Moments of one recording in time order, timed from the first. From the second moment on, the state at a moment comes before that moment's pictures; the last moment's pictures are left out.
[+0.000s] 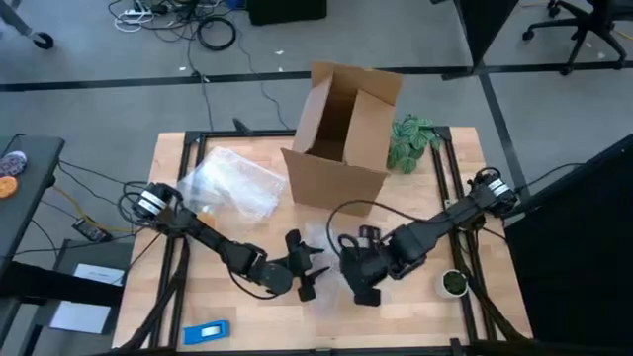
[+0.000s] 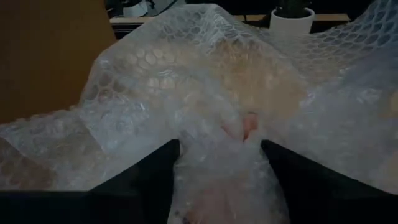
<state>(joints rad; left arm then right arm) -0.50 1.83 0.96 0.38 -0.71 -0.29 0.54 1.79 1.74 -1.26 0.25 0.68</state>
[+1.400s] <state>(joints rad) -0.50 1.68 0.98 0.14 -0.68 -0.26 0.42 1.80 1.30 -0.40 0.32 0.37</state>
